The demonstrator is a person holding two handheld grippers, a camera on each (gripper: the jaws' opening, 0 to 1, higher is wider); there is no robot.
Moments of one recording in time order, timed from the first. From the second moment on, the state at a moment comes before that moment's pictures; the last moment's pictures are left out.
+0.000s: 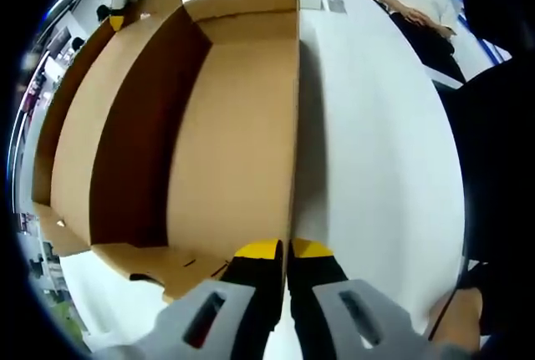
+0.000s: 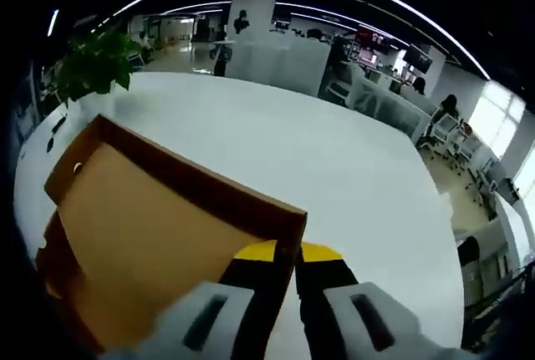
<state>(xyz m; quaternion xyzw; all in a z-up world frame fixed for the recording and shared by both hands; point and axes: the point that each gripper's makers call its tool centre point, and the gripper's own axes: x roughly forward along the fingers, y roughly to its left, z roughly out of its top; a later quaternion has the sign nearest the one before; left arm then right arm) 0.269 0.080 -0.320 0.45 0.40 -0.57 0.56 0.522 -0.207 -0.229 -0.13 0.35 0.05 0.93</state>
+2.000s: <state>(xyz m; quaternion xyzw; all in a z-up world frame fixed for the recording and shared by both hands) 0.262 0.089 -0.322 0.48 0.45 -0.52 0.54 0.420 -0.202 -0.125 -0.07 0.08 0.07 0.99</state>
